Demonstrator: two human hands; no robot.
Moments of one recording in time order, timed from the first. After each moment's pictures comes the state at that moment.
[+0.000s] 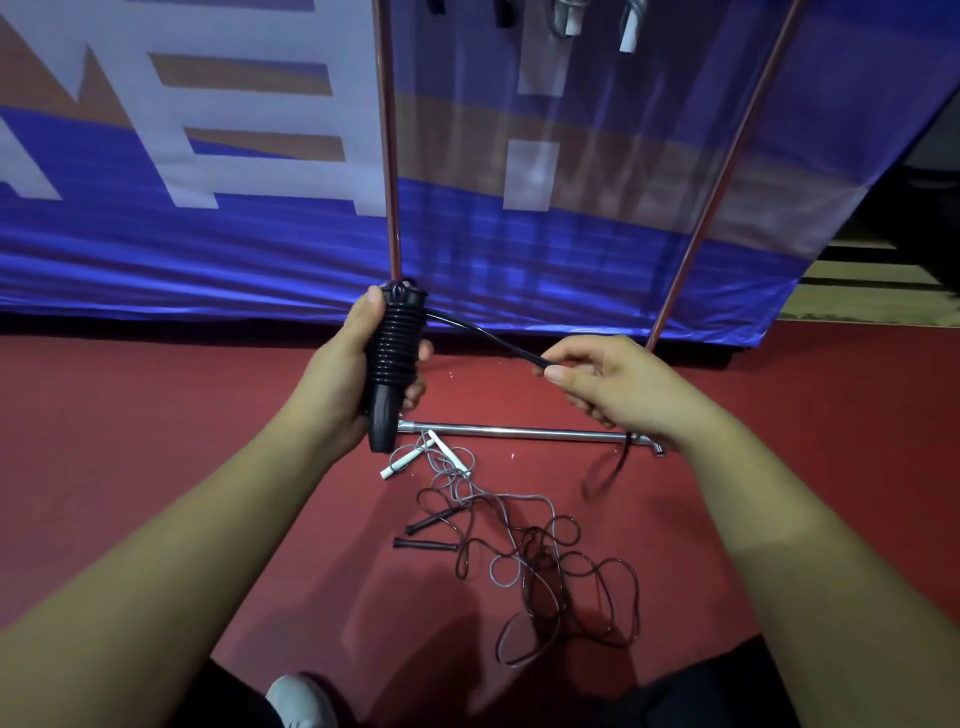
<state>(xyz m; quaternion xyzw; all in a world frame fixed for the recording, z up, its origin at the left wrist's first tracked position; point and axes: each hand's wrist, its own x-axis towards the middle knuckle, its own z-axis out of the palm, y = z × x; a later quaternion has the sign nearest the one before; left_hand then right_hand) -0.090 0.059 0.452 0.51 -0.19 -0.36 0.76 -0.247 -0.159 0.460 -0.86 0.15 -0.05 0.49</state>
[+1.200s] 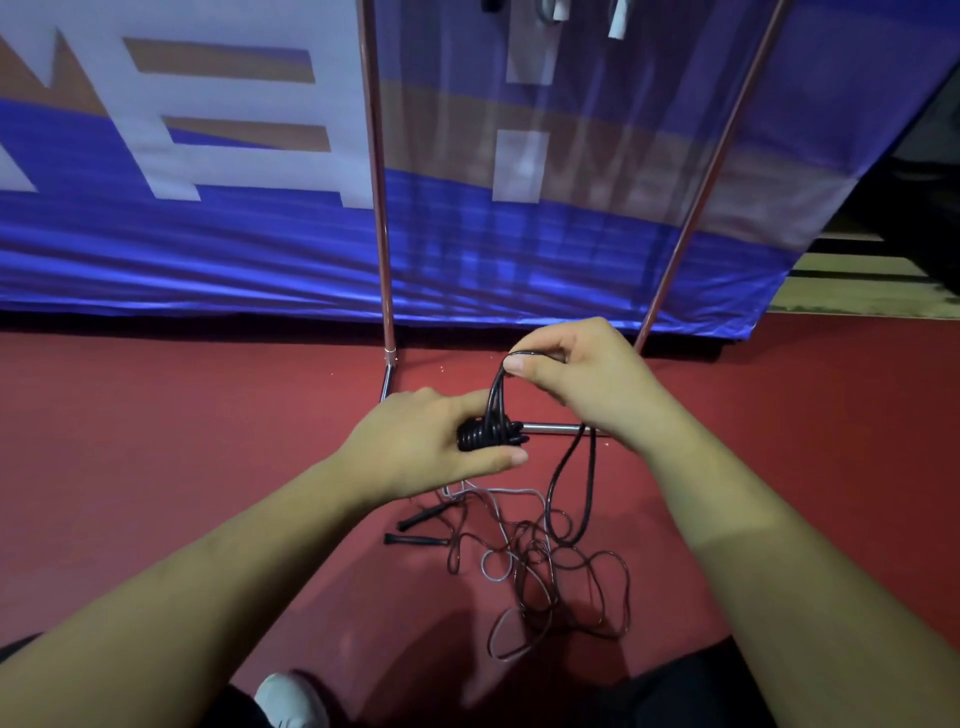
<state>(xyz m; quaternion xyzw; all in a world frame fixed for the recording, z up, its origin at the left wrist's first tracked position) -0.136 0.042 0.428 0.81 -0.55 -0.05 0.18 -0.245 -0.128 0.480 -0.87 0.11 -0.13 0.46</state>
